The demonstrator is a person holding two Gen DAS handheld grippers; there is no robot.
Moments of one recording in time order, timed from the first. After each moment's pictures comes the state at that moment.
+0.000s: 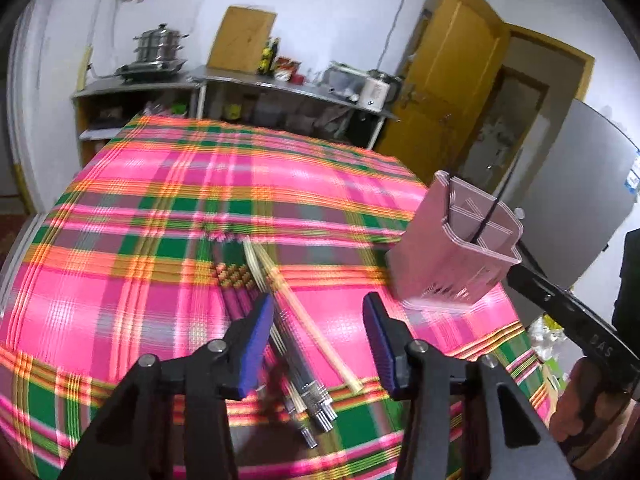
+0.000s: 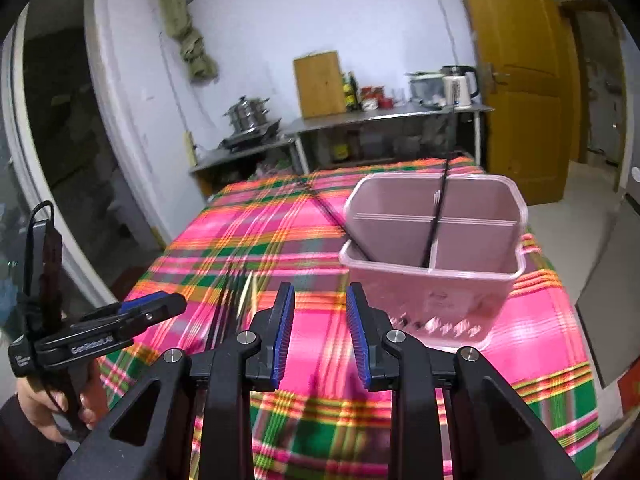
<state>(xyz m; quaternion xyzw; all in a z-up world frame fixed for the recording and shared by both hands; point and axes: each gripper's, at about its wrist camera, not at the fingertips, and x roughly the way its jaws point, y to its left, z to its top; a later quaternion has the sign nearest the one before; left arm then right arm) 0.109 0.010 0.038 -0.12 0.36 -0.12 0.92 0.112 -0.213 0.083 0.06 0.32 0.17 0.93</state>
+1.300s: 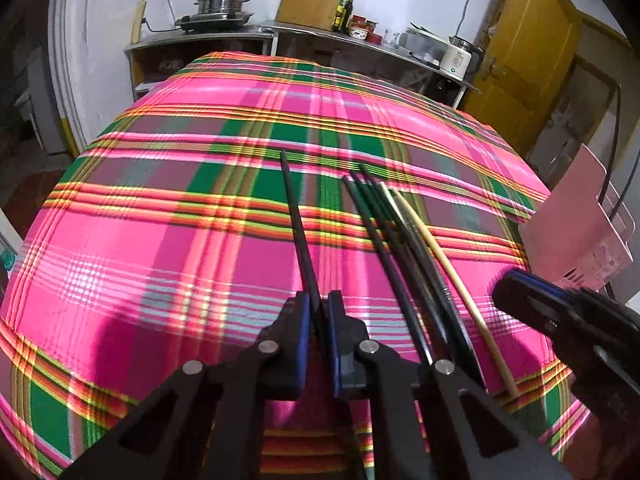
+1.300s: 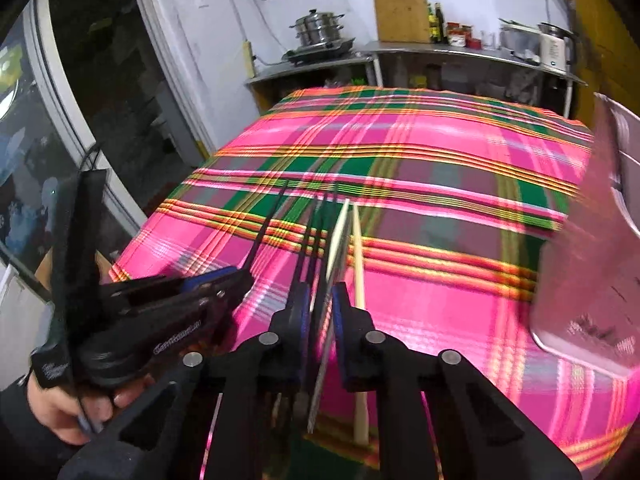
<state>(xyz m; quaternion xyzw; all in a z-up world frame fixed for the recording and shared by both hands) 0.151 0.063 -0.044 -0.12 0.44 -0.01 0.89 0.184 -0.080 0.001 -0.01 0.42 0.28 0.86</state>
